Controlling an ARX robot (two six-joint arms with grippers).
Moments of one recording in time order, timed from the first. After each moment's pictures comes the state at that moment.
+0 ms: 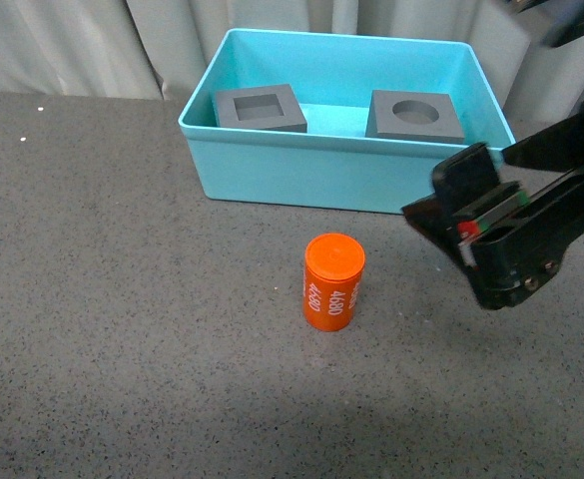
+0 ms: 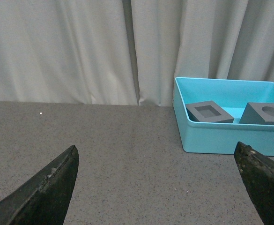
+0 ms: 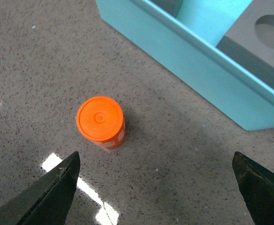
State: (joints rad) left arm 0.00 0.00 0.02 0.00 0.00 0.00; right arm 0.41 1.50 0.68 0.08 -0.16 -0.23
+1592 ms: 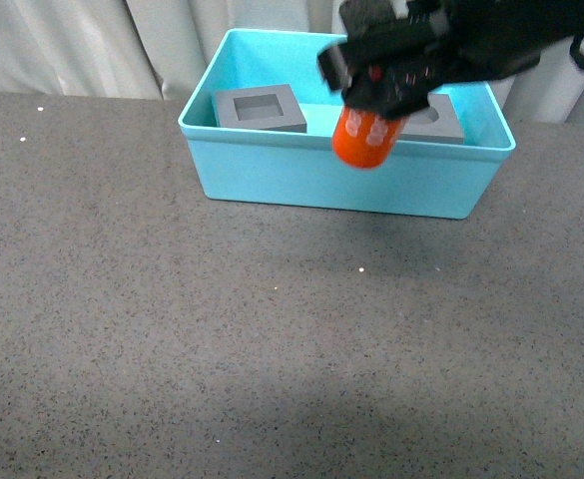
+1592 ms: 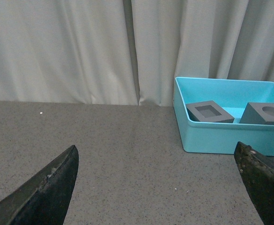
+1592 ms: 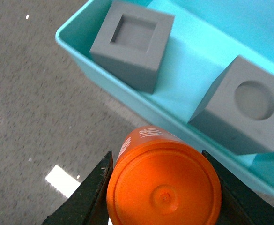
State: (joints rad) left arm 0.00 0.00 0.02 0.00 0.00 0.00; right arm 0.44 1.74 1.12 -0.11 -0.09 -0.12
